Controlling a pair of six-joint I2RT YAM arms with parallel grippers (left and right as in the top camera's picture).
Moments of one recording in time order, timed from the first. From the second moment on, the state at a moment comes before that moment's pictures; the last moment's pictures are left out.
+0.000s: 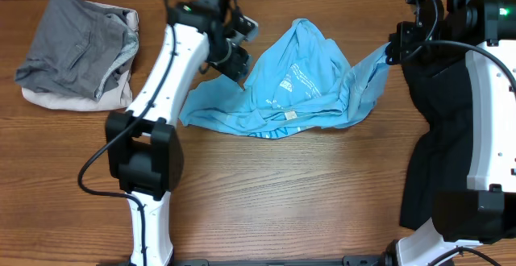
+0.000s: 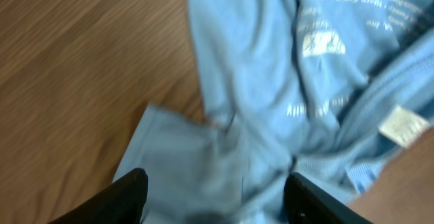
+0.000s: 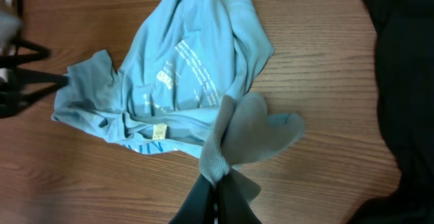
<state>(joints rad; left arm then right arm) -0.30 2.19 2.01 -1.09 0.19 0.33 -0.06 1.80 2.06 -1.43 -0.33 -0.04</state>
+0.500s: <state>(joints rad) -0.36 2.30 1.89 -0.86 0.09 0.29 -0.06 1.80 2.06 -1.44 -0.33 -0.04</state>
